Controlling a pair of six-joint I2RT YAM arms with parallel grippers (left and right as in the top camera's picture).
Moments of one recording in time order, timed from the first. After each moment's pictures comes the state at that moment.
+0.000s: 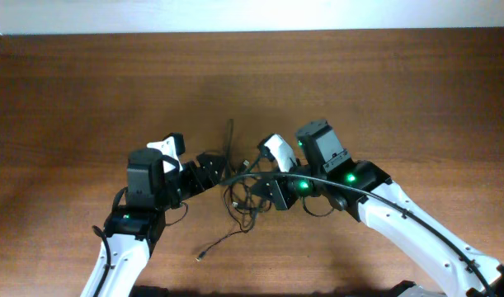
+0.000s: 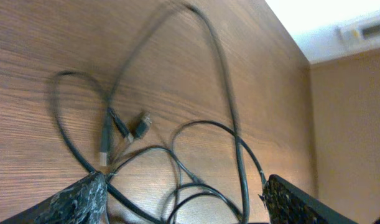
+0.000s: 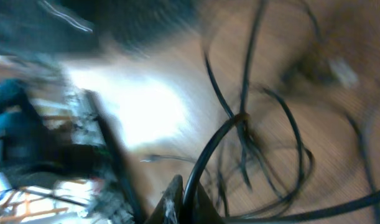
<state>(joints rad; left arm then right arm) -0.10 1.07 0.54 -0.15 0.50 -0.67 0.58 1.41 0.97 -0.38 -0.75 0.16</state>
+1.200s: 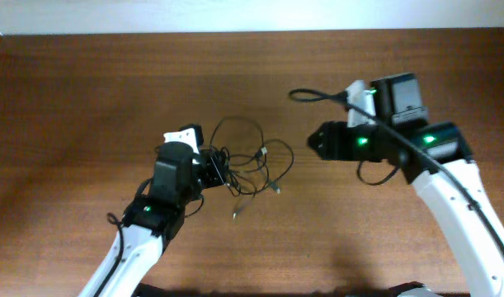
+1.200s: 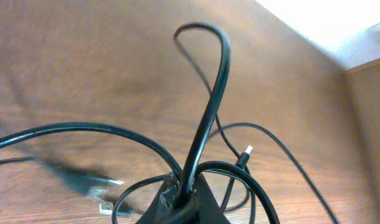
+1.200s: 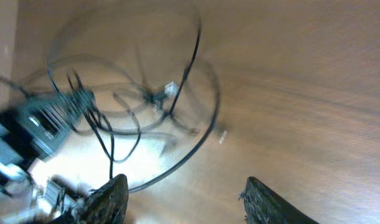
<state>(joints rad) -0.31 1.11 0.61 -0.11 0.18 -0.65 0.29 1.39 1.31 -0.95 -0.45 0.31</state>
